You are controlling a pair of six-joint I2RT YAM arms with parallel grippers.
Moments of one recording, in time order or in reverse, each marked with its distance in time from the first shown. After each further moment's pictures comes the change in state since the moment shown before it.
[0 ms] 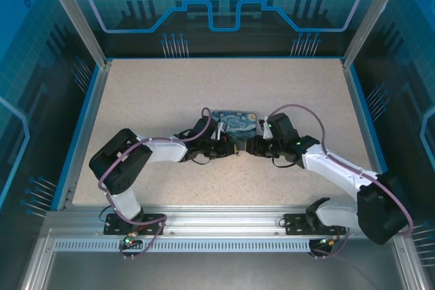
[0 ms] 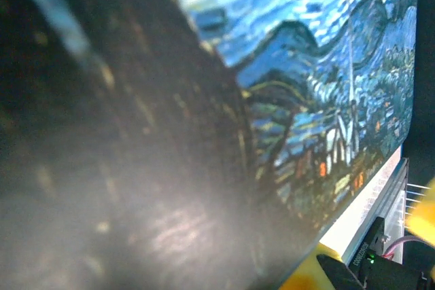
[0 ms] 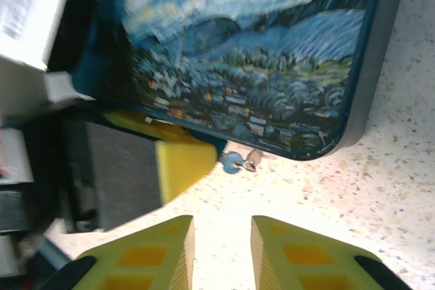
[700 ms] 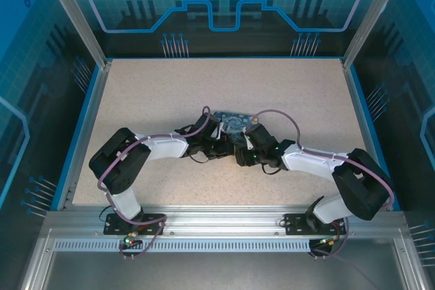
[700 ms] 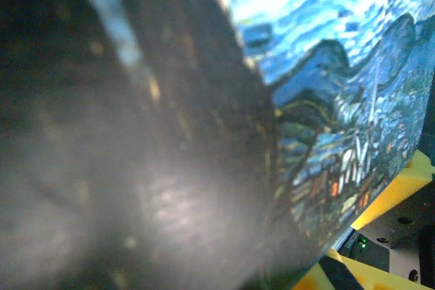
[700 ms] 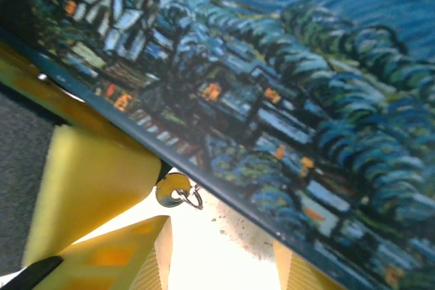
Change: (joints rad) left arm 0.008 0.000 0.067 -0.167 0.046 -0.019; right arm 0.169 0.206 -0.005 0.111 0.236 -0.233
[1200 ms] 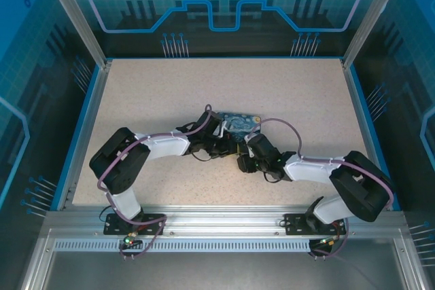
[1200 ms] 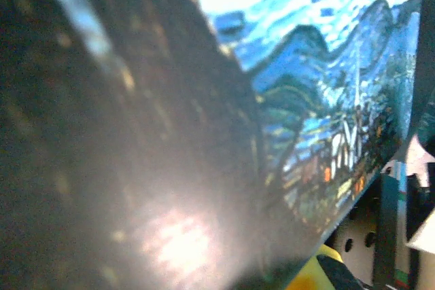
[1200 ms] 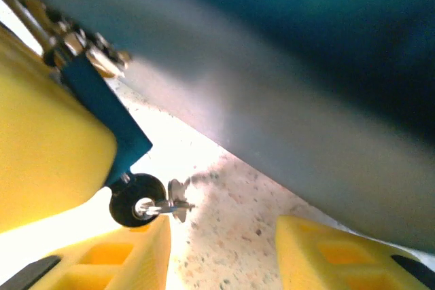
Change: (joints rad) left arm -0.008 0.004 0.049 -0.025 0.055 -0.016; right arm 0.038 -0.038 -0.179 0.225 0.082 -0.015
